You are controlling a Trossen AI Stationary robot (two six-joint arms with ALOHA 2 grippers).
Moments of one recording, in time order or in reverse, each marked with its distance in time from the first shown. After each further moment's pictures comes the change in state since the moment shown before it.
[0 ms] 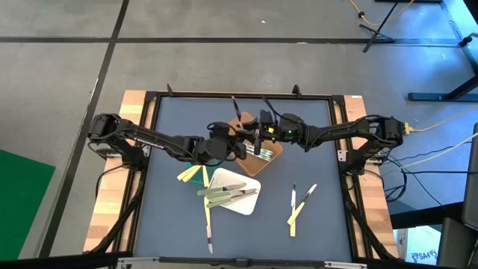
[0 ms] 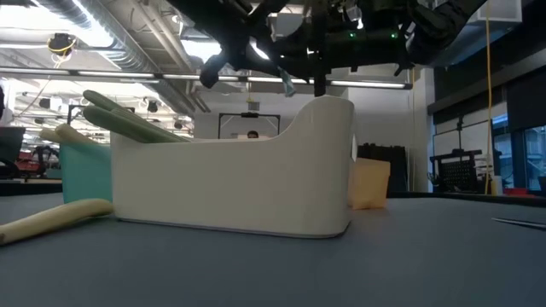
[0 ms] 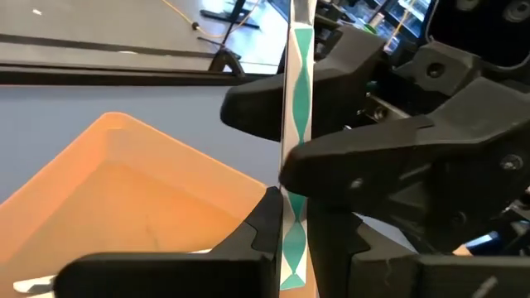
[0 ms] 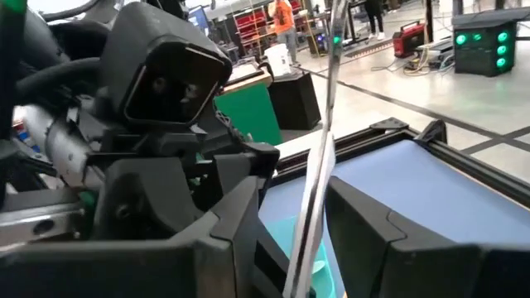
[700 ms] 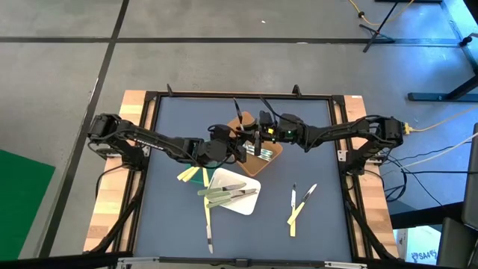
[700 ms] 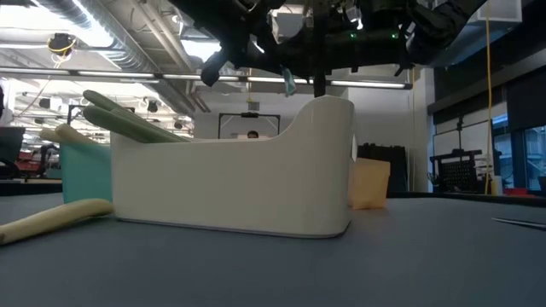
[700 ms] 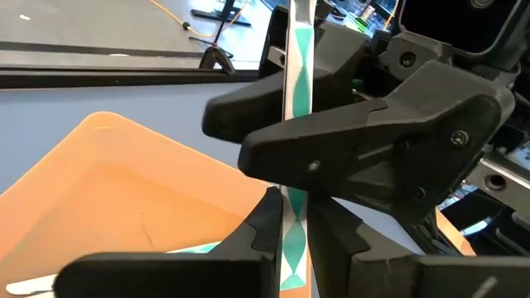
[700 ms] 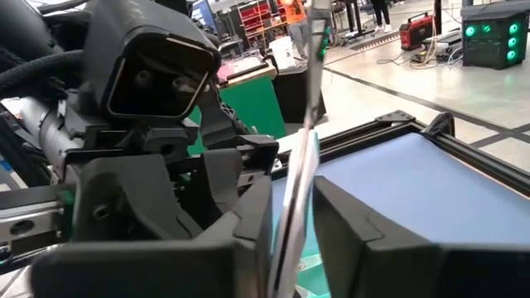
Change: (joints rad) left arm -0.020 0.004 0.000 0.013 0.005 0.034; right arm -0.001 0.000 0.000 -0.019 -0.014 0.000
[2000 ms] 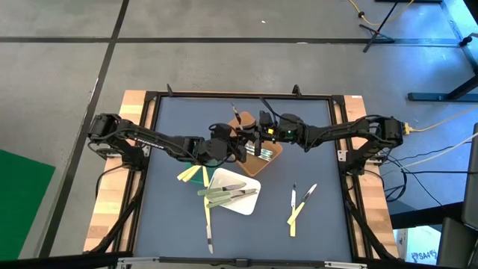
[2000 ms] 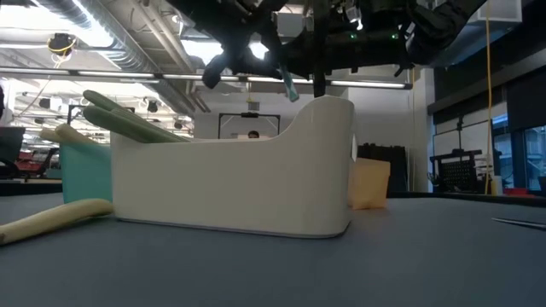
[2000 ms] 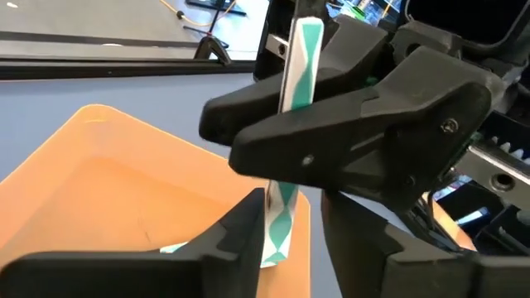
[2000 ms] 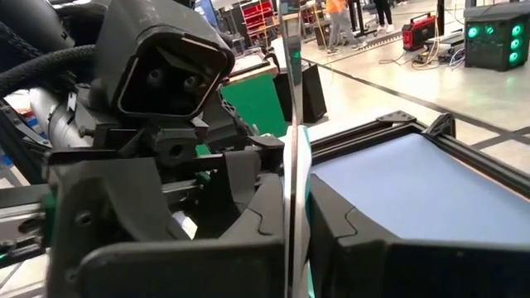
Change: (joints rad) left arm 0.018 0.000 0.000 -0.009 0.051 0.000; right arm -0.001 0.000 0.000 -0.002 -0.009 -0.015
